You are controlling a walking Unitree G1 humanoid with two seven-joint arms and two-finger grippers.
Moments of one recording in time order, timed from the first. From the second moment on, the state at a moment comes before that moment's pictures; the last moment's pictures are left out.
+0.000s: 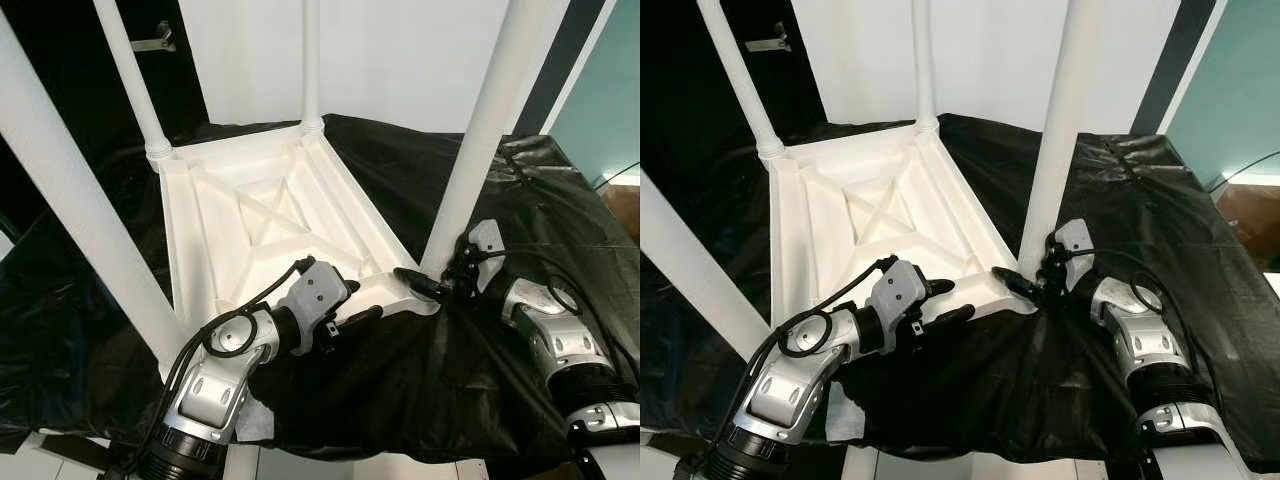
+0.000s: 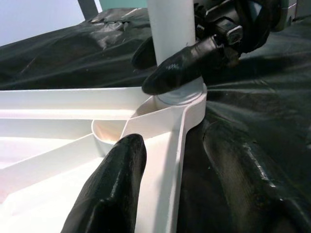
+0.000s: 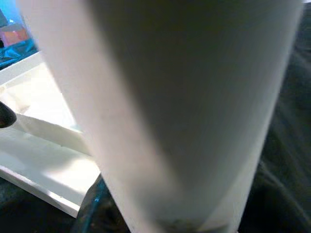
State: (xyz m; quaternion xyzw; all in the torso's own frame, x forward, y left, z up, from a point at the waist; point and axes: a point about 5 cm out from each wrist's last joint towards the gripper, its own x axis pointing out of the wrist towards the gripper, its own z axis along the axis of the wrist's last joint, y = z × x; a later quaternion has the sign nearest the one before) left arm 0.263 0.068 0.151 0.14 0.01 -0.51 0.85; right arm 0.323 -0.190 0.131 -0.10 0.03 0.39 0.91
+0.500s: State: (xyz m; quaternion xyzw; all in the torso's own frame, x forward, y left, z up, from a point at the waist) left arm 0.263 0.064 0.151 0.14 0.00 -0.51 0.85; right arm 0.308 -0.186 0.121 -0.06 -0.01 0.23 0.97
